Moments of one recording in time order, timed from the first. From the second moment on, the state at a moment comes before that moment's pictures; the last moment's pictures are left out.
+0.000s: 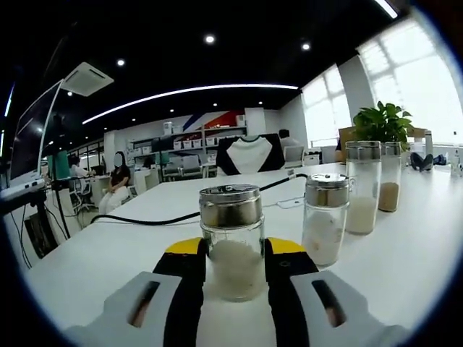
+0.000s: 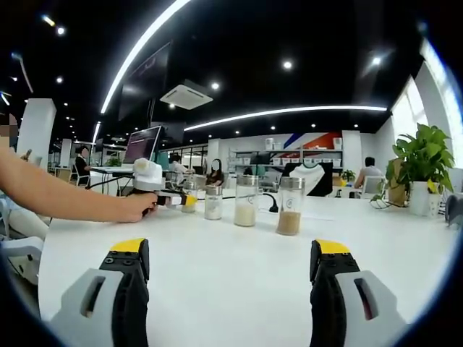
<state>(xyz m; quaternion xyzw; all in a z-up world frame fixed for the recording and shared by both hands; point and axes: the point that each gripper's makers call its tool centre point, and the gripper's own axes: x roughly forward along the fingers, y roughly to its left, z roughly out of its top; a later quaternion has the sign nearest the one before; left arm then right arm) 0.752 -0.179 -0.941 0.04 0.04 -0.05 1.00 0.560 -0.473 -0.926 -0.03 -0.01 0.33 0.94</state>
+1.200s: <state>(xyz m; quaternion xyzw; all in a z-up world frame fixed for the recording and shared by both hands) 0.712 -0.194 -0.922 -0.02 0.00 -0.07 1.00 0.560 -0.475 -0.925 -0.03 -0.01 0.33 0.94</state>
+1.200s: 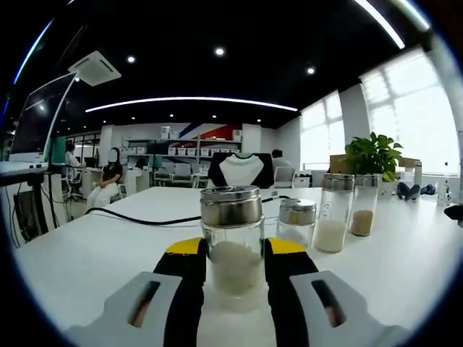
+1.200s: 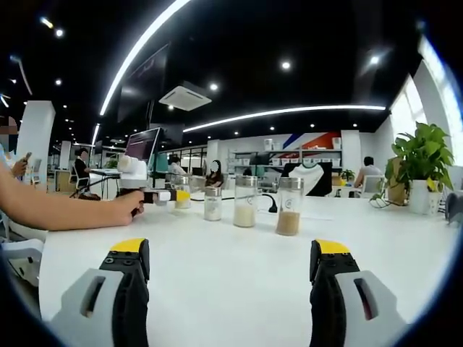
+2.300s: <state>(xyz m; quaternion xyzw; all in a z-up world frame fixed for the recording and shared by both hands) 0.633 -0.275 -0.910 0.01 -0.01 -0.19 0.98 0.560 -0.477 -0.925 -0.02 -0.01 0.32 0.95</state>
